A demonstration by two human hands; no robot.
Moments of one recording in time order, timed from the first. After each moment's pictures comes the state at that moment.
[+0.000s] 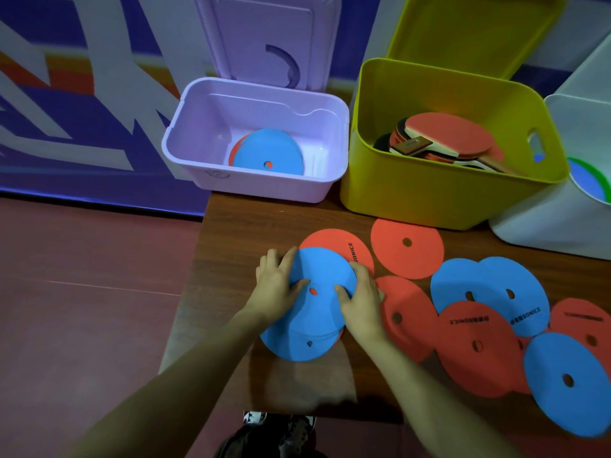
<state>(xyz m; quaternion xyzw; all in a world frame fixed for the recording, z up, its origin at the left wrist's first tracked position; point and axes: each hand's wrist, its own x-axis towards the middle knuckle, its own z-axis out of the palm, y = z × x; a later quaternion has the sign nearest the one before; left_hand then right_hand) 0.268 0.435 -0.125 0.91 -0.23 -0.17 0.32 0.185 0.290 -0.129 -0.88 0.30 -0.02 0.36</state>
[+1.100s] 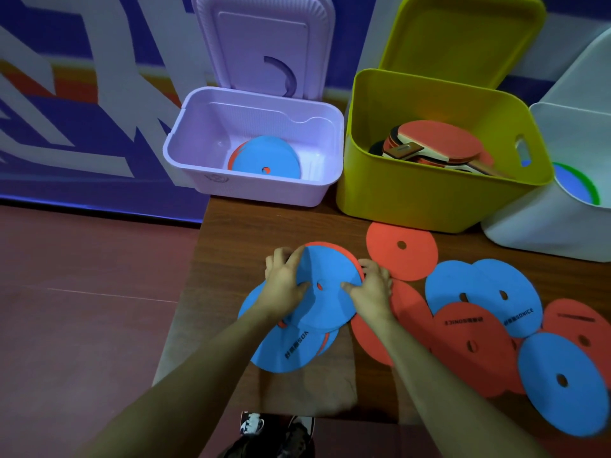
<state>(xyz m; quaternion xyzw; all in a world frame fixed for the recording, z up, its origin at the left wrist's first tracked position) 0.265 0.417 -0.117 0.89 -0.20 -0.20 0.35 0.198 0.260 -0.126 -0.84 0.40 0.03 0.37</state>
